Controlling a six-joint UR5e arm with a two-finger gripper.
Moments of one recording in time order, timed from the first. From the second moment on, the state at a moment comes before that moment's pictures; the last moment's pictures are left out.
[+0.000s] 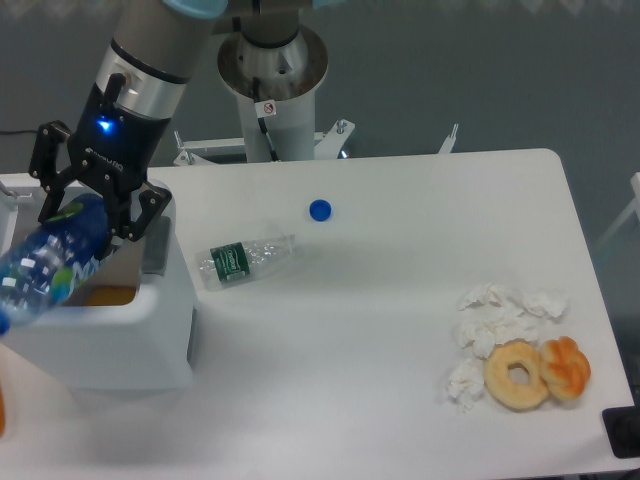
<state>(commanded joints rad) 2.19 -1.65 -1.61 -0.97 0.96 0.46</state>
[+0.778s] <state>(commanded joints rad) 2.26 -1.65 -1.62 -0.97 0.99 0.57</state>
